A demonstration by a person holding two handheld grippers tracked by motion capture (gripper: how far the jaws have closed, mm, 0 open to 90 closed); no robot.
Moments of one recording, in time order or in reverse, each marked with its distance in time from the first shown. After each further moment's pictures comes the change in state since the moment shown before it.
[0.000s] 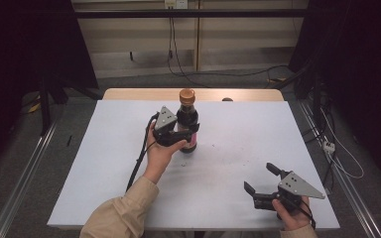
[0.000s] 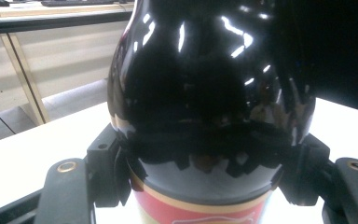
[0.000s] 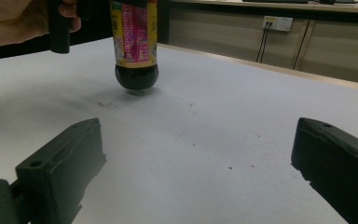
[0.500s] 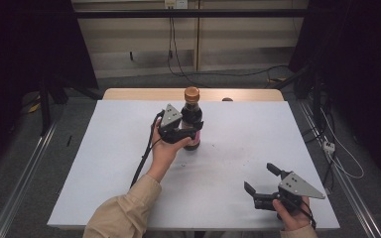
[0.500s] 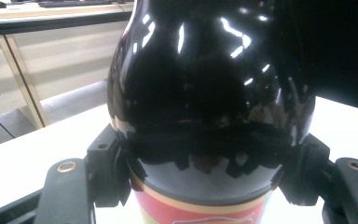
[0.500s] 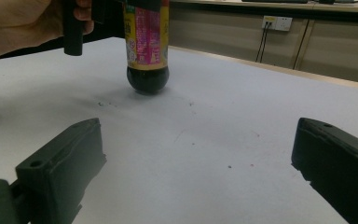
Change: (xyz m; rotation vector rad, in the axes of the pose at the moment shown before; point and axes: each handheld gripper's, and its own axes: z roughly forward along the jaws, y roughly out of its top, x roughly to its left) left arm 0.000 -0.001 0.018 0.006 -0.006 0.017; right arm -0.001 -0.001 -0.001 -0.002 -0.002 0.004
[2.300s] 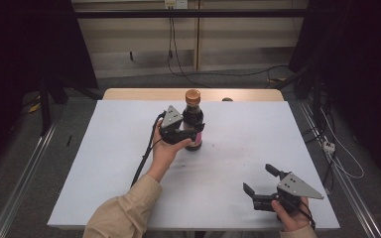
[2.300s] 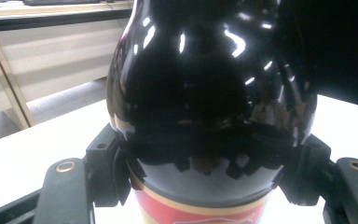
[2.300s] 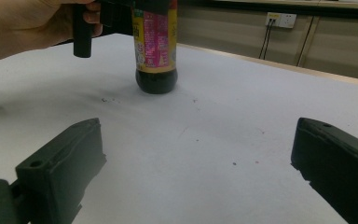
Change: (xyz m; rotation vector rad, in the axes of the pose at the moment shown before) left arm 0.005 -0.008 0.005 -0.008 -0.049 0.005; right arm 0.002 -0.001 0.001 0.014 0.011 -0.007
